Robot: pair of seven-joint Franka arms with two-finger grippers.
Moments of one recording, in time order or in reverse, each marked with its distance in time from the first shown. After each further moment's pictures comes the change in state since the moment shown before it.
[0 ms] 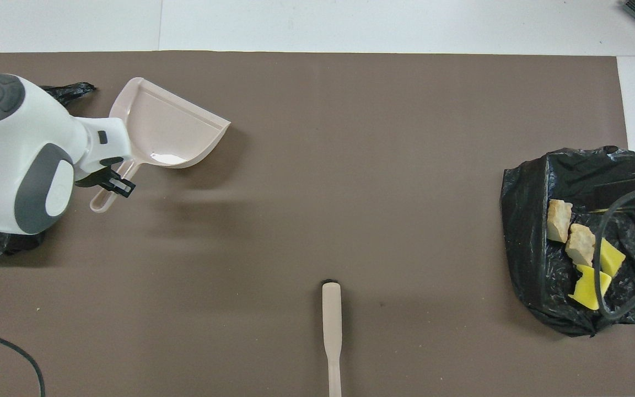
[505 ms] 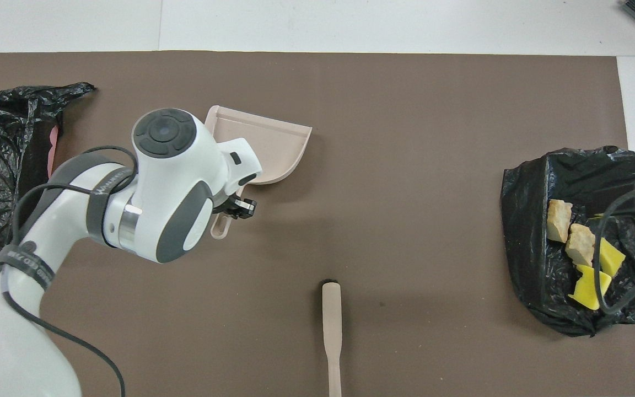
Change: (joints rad) left arm -0.316 0.047 -0.001 0.027 -0.130 0.008 -0.472; right arm -0.004 0.006 -0.018 -0.029 0.000 -0.017 0.000
